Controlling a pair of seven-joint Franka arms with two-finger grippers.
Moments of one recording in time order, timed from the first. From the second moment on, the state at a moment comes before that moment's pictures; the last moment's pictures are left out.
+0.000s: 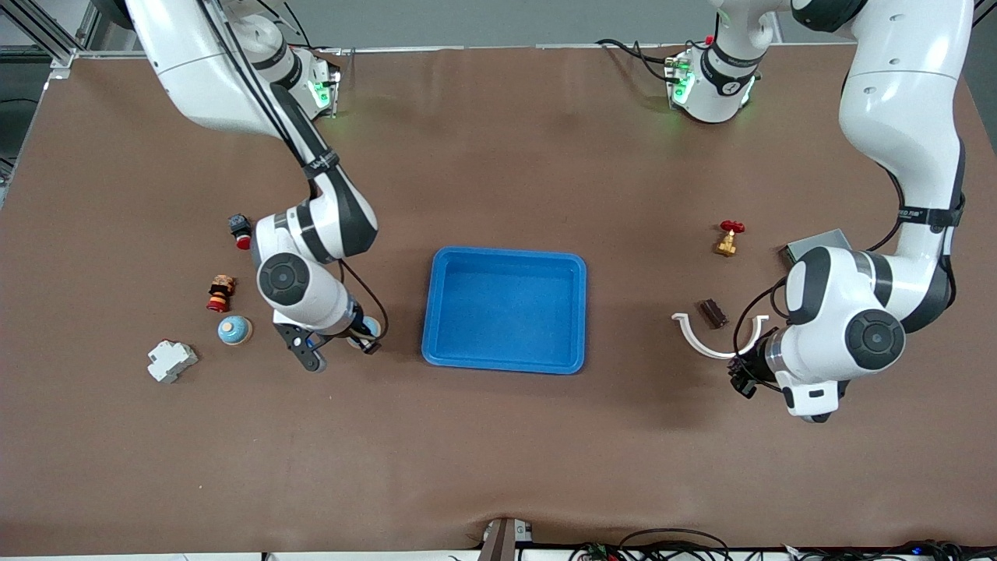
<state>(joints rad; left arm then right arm) 0.04 0.71 -0.21 -1.44 0.13 2.05 -1.08 0.34 0.58 0.01 -1.74 0.04 2.29 1.16</state>
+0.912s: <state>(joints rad) 0.07 0.82 -0.22 -1.44 0.14 2.23 -0.99 0.16 0.53 0.01 -1.90 0.04 2.34 0.73</state>
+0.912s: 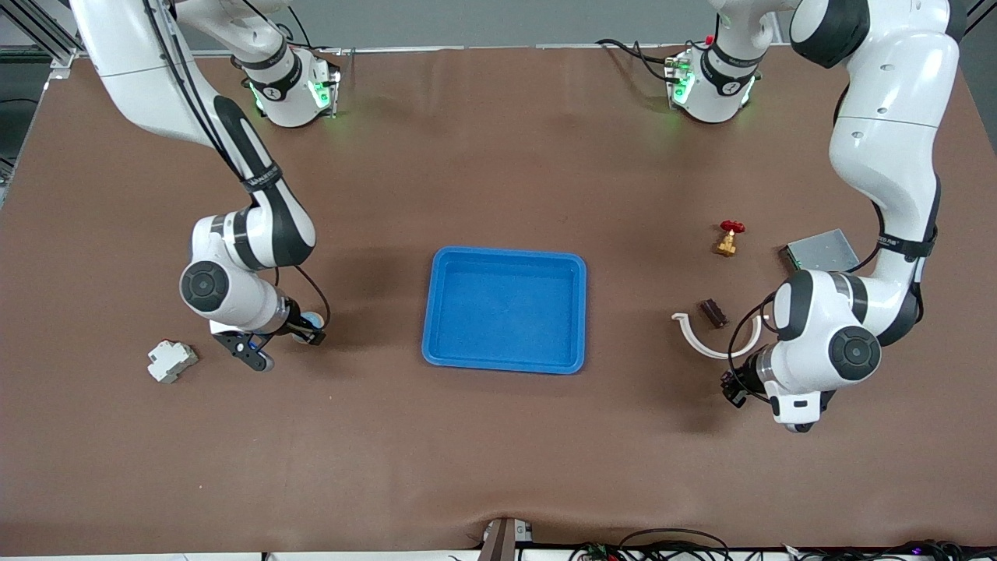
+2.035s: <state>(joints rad) 0.07 0.82 -0.22 -1.44 0.14 2.26 -1.00 0.04 0.54 0.01 -1.95 0.04 2.43 0.52</state>
